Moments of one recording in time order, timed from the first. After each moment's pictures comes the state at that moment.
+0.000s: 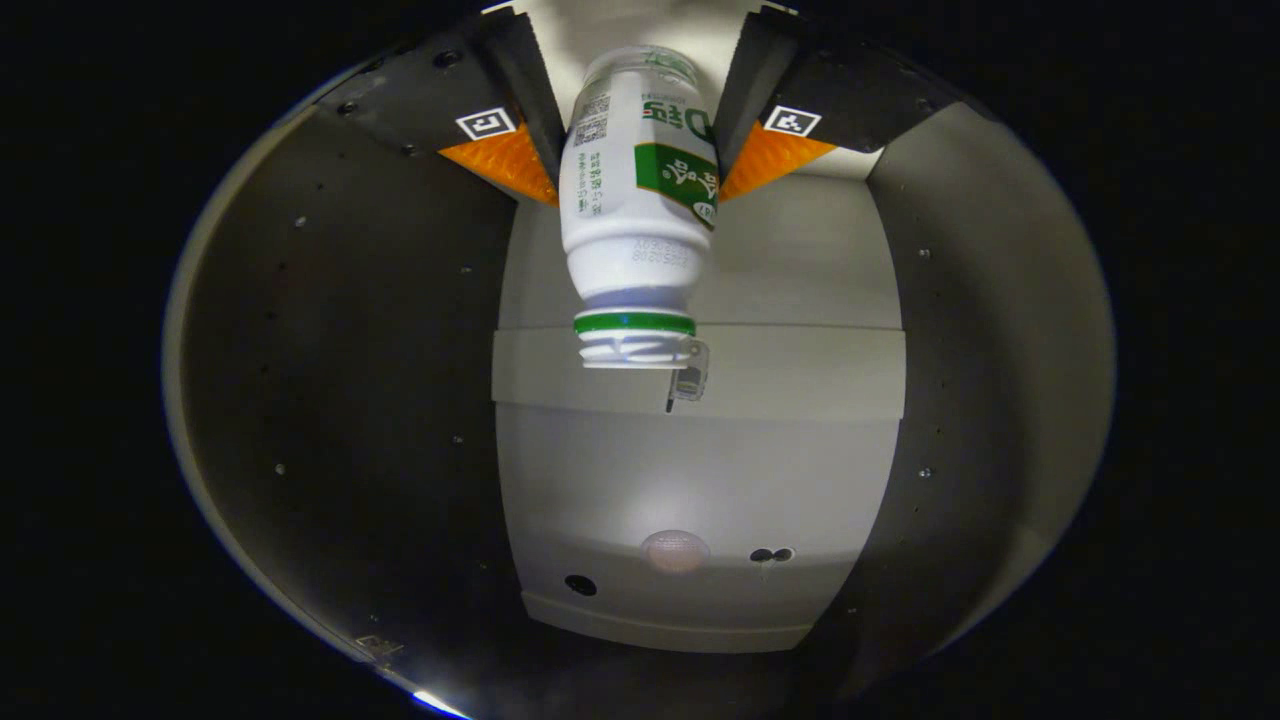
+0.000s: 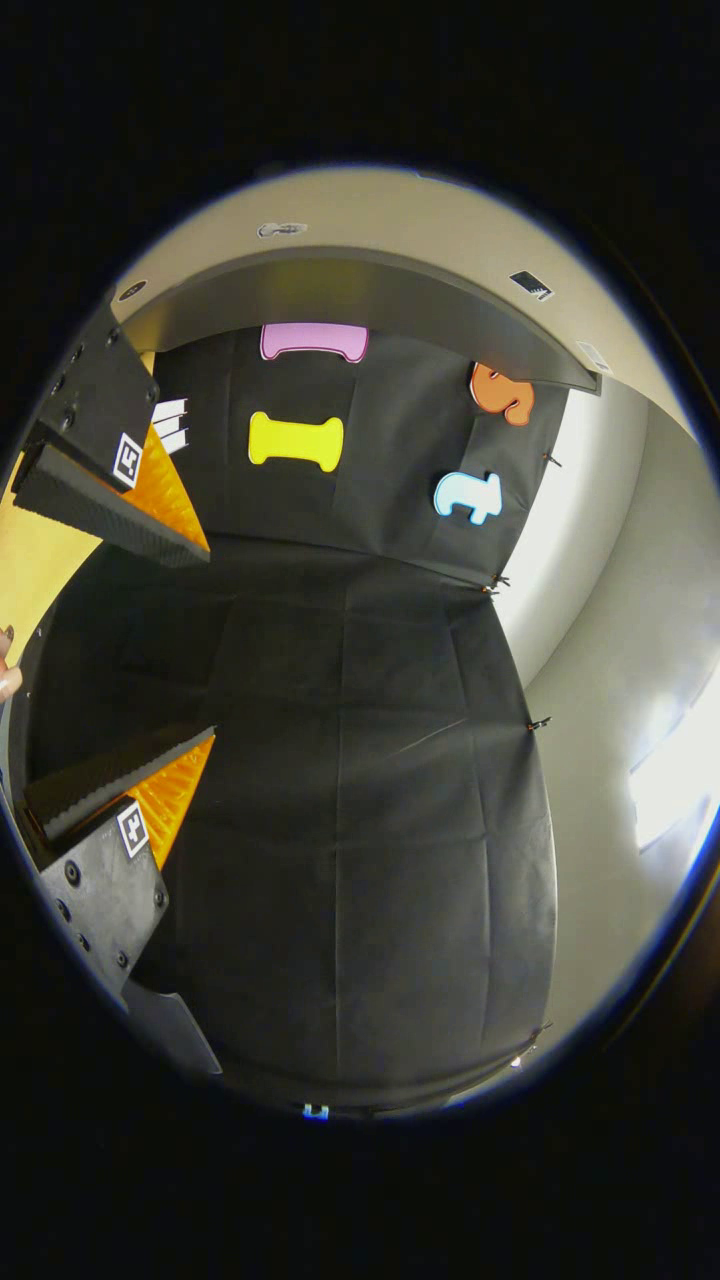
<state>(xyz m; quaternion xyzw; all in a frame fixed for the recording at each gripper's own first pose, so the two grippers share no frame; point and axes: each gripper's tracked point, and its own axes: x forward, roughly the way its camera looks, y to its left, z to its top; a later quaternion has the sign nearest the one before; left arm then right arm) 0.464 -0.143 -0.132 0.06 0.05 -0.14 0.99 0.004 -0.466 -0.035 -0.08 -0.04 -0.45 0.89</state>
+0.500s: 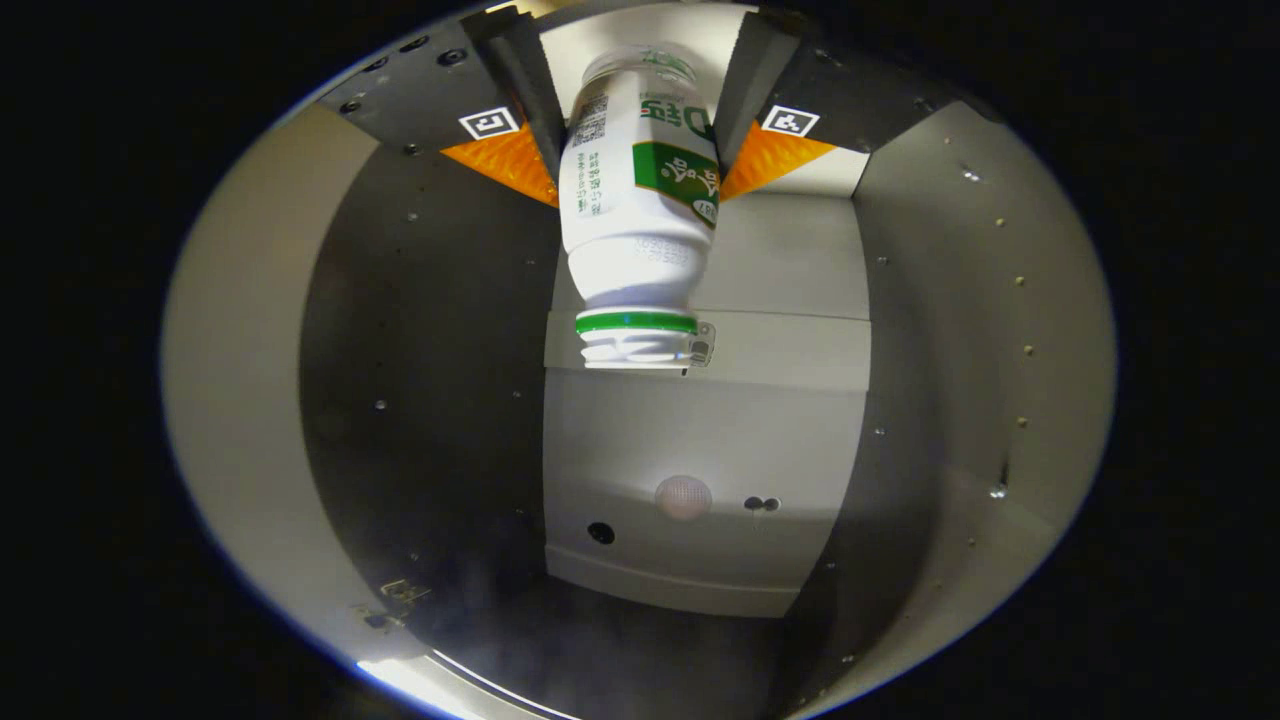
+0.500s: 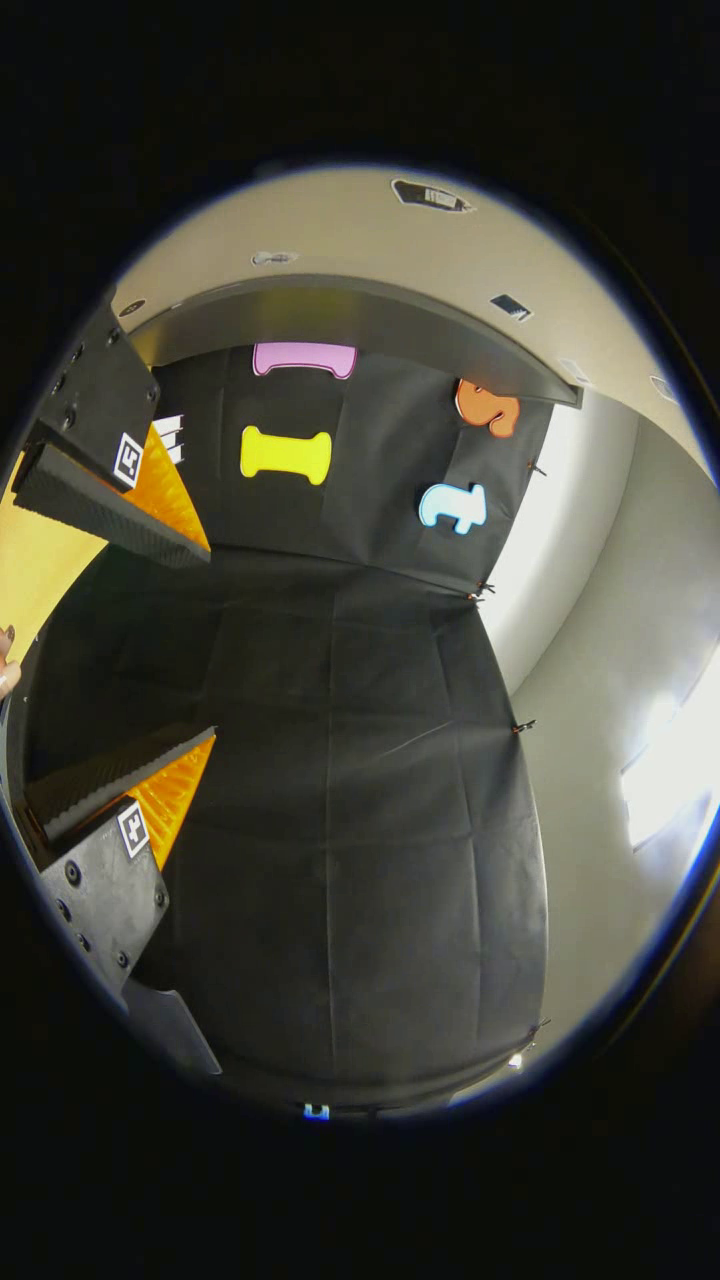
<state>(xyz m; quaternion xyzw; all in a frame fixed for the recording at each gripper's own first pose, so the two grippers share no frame) 0.370 -0.133 -0.103 0.06 0.04 -0.15 0.99 -0.019 -0.423 -0.022 -0.09 -0.06 -0.42 0.90</state>
